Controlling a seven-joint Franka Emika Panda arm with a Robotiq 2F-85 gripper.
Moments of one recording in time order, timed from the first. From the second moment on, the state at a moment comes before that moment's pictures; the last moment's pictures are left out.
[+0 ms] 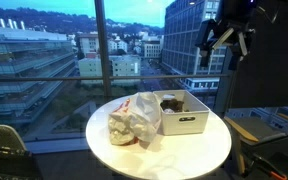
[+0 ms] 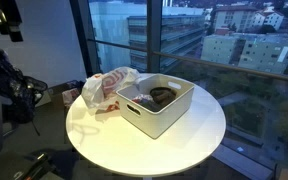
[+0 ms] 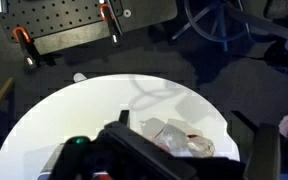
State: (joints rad) arm 0.12 -0.78 0.26 -2.50 0.29 1.77 0.48
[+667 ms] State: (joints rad) arm 0.12 -0.78 0.26 -2.49 0.29 1.77 0.48
